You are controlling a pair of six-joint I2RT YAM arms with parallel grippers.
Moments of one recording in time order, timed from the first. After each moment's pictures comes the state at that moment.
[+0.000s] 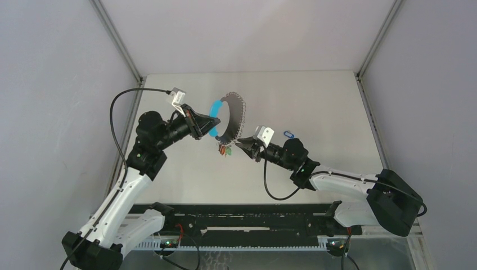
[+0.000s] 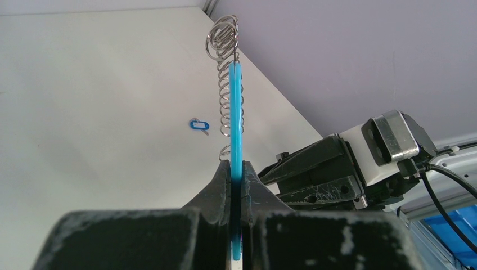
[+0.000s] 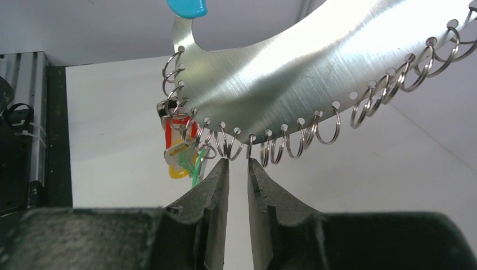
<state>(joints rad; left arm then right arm) -0.37 0.88 0.86 -0.01 0.53 -0.51 0.88 1.26 0.55 0.77 -0.25 -0.12</state>
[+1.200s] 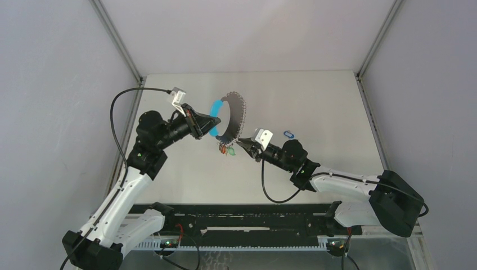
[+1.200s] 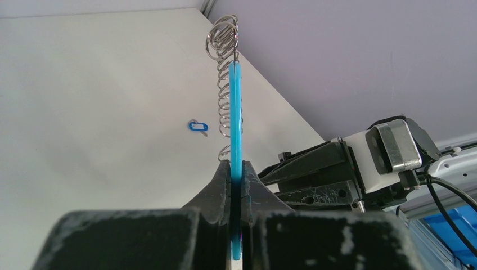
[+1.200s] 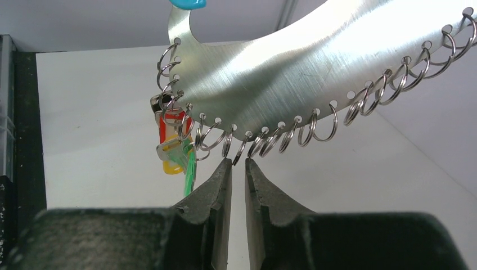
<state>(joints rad) -0.37 0.89 0.86 0.01 0.54 -0.51 0.90 1.25 0.55 0.74 -0.17 -0.21</state>
